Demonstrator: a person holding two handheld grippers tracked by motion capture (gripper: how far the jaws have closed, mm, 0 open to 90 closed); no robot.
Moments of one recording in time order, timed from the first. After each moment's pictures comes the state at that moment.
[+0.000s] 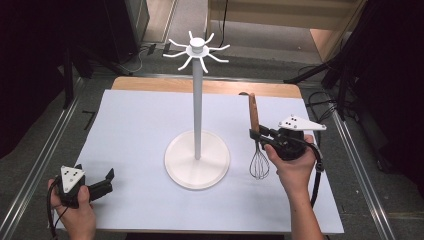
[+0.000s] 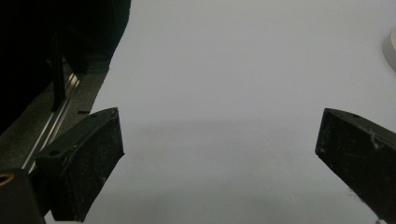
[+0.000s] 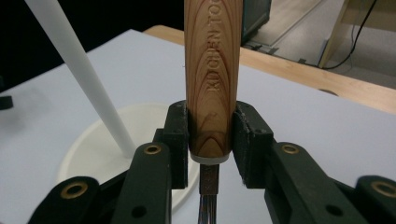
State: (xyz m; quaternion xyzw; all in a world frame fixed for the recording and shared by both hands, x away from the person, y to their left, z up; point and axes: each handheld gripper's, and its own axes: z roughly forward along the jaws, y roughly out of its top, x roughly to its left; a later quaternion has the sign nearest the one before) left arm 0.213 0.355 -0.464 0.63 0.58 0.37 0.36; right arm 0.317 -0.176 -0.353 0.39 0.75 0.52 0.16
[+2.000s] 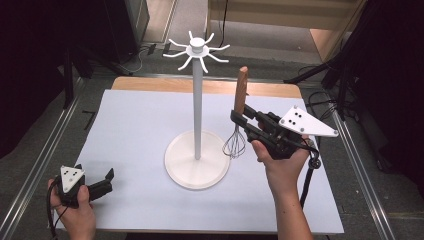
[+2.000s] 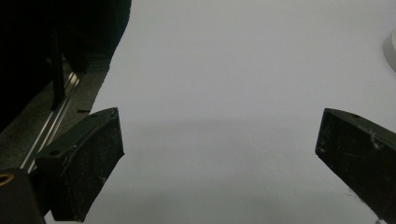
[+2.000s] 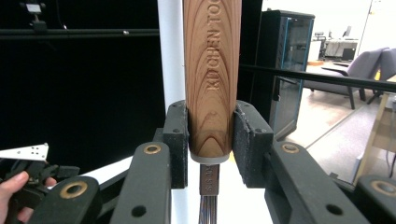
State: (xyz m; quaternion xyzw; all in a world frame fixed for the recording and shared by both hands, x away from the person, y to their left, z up) left arm 0.214 0.355 -0.464 0.63 0.58 0.36 0.36; right arm 0.281 -0.131 -0.279 0.26 0.66 0.67 0.21
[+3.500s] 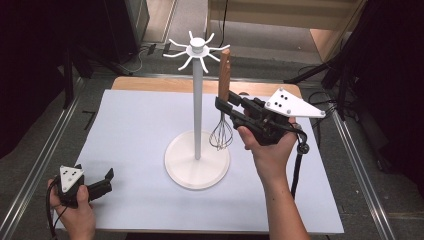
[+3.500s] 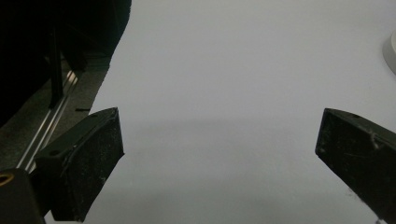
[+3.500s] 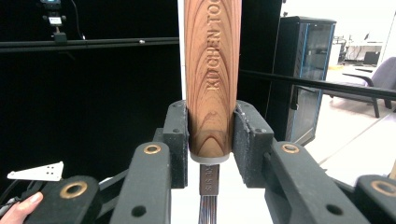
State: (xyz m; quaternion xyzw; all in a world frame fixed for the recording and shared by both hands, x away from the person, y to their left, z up) left arm 0.214 0.357 -0.464 0.63 0.59 0.36 0.36; right arm 0.298 -0.103 -0.256 0.24 0.66 0.68 0.19
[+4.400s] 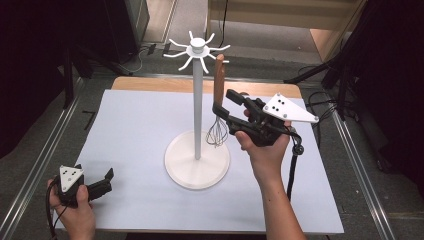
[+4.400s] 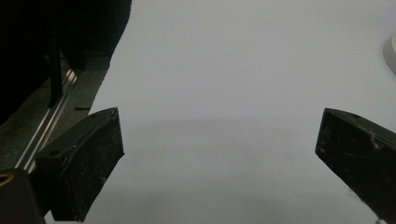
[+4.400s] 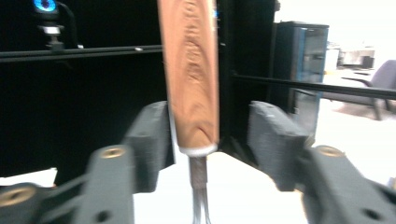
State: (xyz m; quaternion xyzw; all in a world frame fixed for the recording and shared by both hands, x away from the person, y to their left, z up) left arm 0.214 0.357 -0.464 0.63 0.59 0.36 0.36; right arm 0.305 -0.104 -0.278 0.26 0.64 0.69 0.20
